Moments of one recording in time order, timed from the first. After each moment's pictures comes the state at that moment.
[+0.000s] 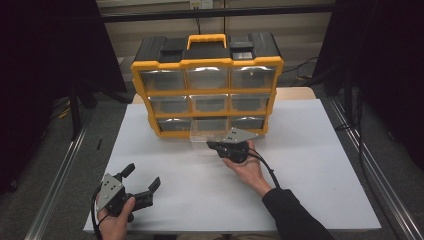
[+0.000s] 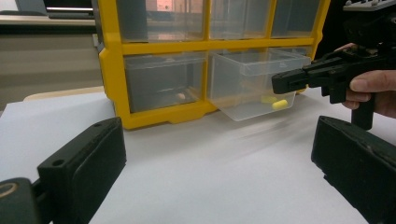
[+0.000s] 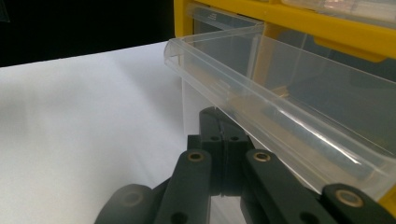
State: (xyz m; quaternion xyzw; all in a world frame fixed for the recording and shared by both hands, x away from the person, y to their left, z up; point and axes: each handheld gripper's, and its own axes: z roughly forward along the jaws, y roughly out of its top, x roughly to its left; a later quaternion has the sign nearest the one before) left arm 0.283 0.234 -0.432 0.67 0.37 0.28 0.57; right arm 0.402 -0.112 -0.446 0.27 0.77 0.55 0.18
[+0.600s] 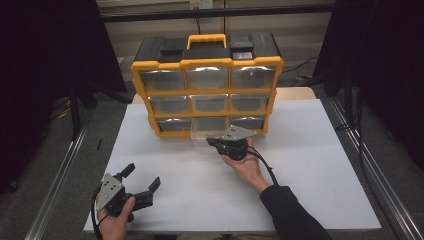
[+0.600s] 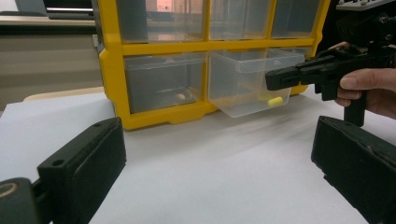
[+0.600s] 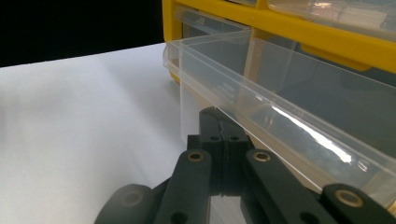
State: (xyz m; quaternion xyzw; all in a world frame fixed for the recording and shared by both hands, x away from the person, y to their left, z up) left arm 0.283 0.234 -0.431 0.67 0.37 0.28 0.57; right arm 0.410 -0.110 -0.445 0.28 0.77 0.54 0.20
